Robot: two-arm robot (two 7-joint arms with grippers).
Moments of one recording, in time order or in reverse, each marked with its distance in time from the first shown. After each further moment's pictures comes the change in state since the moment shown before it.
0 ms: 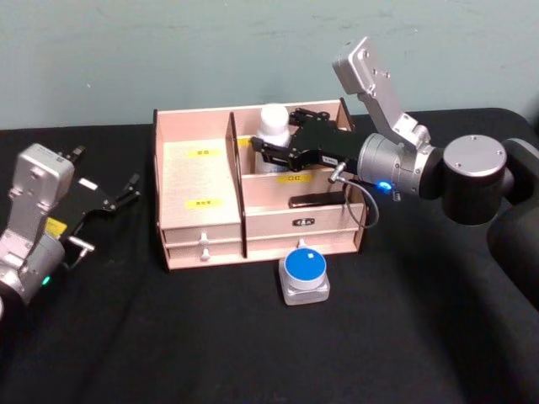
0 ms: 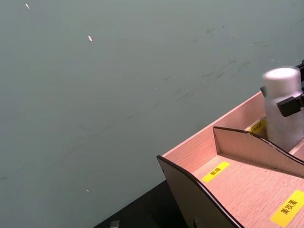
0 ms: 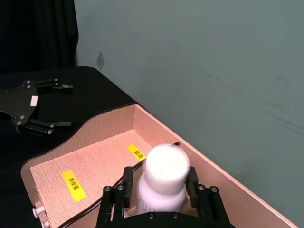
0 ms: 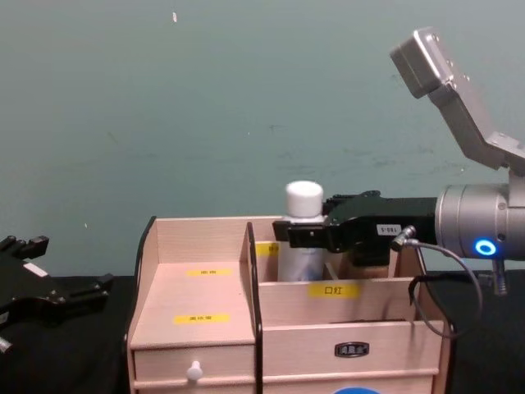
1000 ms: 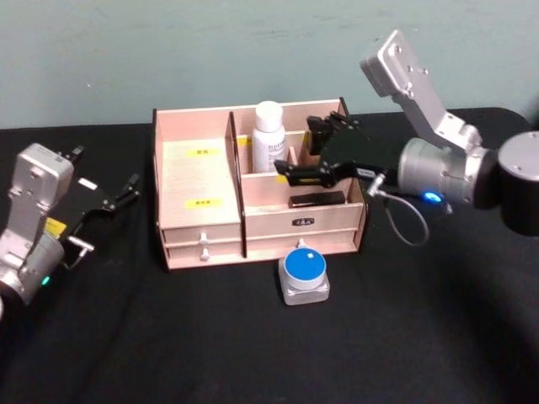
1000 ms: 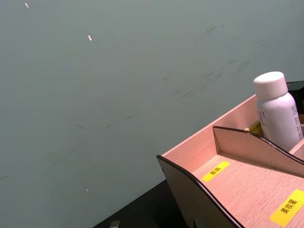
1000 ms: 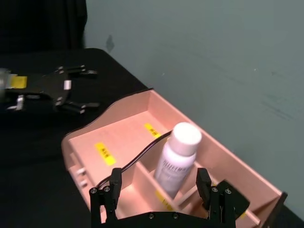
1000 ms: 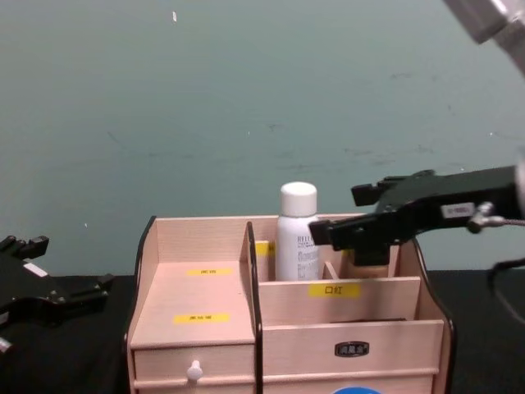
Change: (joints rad) left arm 0.000 0.000 0.000 0.000 0.000 0.000 0.000; right arm -0.145 0.193 0.032 -0.422 0.017 0.263 -0.041
